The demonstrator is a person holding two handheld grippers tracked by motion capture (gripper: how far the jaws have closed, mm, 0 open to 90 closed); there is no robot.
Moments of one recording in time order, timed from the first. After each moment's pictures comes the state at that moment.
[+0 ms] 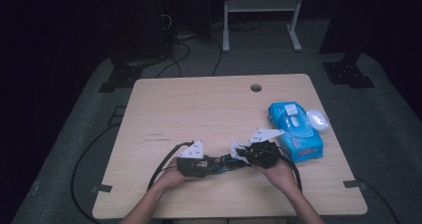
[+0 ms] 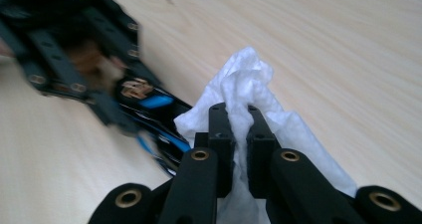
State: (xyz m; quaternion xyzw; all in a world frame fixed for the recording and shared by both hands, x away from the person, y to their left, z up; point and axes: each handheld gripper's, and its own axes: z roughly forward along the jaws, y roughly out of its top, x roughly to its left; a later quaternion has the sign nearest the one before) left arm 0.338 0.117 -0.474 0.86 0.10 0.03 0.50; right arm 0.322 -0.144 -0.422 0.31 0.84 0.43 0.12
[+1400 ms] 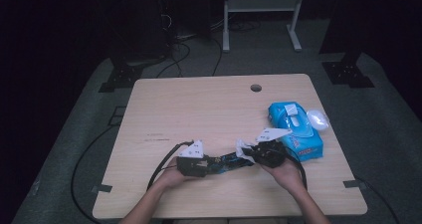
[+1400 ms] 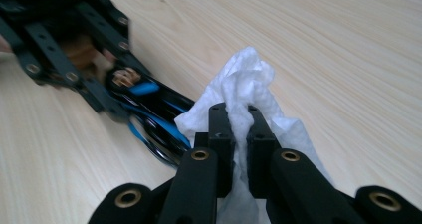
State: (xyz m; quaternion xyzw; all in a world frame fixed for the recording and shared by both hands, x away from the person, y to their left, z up) left arm 0.340 0.118 -0.474 0.86 0.10 0.03 0.50; right arm 0.322 -0.160 -0.420 0.31 0.84 0.43 0.12
